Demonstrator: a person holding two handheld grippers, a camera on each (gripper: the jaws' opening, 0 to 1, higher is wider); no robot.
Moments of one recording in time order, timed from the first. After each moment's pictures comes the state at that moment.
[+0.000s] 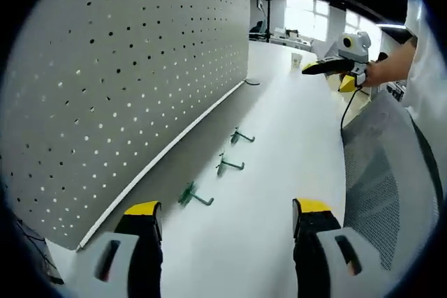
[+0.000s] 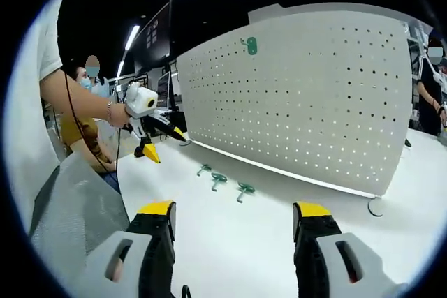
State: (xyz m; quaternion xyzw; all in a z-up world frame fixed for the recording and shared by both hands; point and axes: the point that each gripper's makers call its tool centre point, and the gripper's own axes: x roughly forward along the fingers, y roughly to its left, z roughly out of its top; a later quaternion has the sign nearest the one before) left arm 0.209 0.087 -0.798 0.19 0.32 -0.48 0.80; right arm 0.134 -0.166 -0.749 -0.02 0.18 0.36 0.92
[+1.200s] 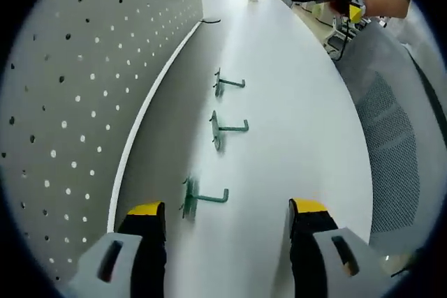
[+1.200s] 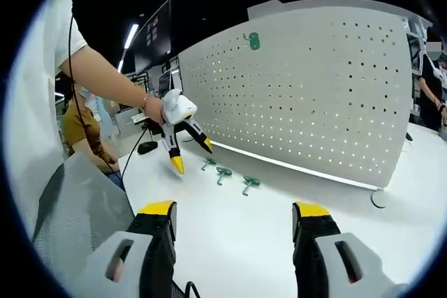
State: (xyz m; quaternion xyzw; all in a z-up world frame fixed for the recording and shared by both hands) left arm 0.238 0.072 -0.867 0.35 0.40 -0.56 0.64; right arm 0.122 -0.163 -0.755 -0.02 0.19 0.36 0.91
